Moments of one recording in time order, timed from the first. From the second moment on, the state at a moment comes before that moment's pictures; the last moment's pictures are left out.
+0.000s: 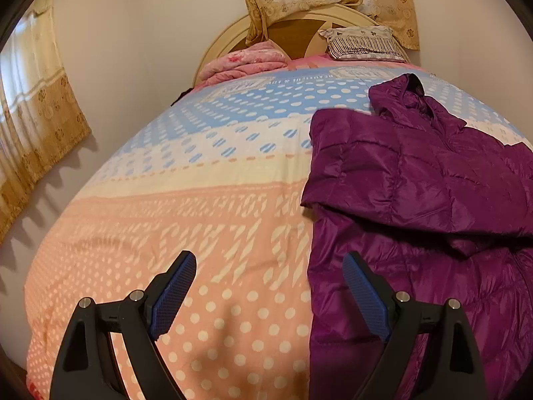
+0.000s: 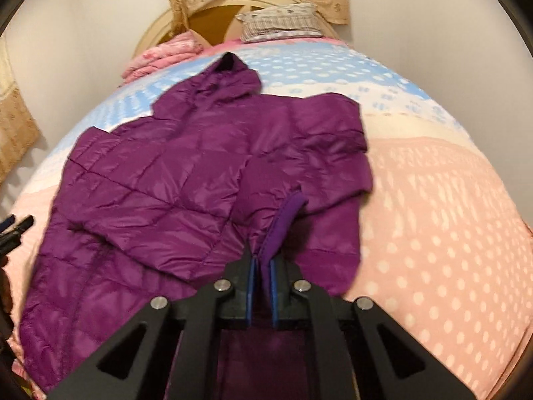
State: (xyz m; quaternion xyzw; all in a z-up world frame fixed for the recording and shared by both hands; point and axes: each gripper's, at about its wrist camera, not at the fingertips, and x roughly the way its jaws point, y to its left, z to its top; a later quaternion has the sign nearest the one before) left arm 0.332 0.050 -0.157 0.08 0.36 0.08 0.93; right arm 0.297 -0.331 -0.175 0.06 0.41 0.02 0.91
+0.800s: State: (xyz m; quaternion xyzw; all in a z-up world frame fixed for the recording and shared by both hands) left arm 0.418 -0.003 -0.197 0.05 0.39 0.06 0.92; right arm 0.313 -0.310 -0.195 0.08 0.40 0.01 0.91
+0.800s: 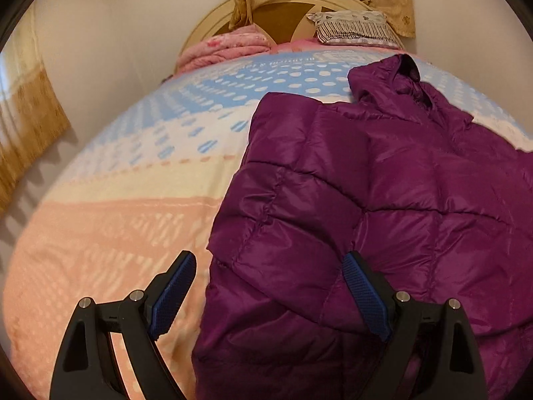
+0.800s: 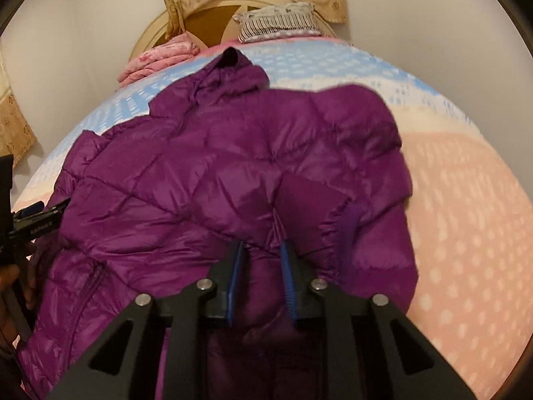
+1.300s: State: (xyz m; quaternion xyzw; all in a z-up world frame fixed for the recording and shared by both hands) left arm 0.394 0.024 -0.153 0.00 0.35 0.04 0.93; right arm 0.298 -0.319 -0.160 0.08 0.38 0.02 0.92
